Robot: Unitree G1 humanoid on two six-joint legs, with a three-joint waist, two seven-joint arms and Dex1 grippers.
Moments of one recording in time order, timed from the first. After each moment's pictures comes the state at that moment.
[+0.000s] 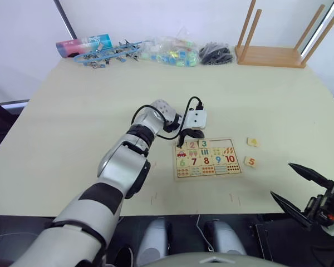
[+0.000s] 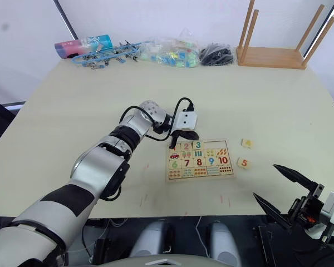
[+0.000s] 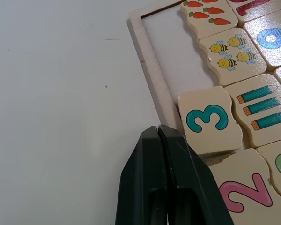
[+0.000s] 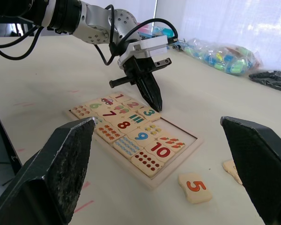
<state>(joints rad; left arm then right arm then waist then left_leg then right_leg) -1.22 0.17 -0.32 1.30 0.31 -0.39 -1.20 0.54 -0.48 -0.44 -0.37 0.67 -0.24 1.15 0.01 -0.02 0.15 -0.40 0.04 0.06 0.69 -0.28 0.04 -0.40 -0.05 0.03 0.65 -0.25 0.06</state>
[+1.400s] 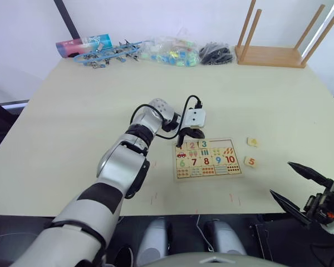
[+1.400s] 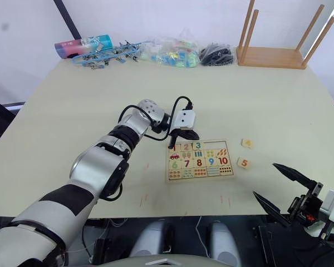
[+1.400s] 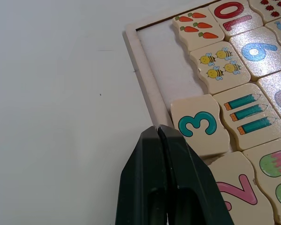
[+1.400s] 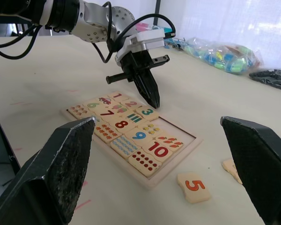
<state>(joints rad) -1.22 0.18 -0.28 1.30 0.29 -0.40 -1.28 0.52 -0.49 -0.43 -0.35 0.67 -0.24 1.15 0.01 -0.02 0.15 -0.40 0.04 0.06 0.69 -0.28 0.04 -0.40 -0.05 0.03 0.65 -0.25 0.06</state>
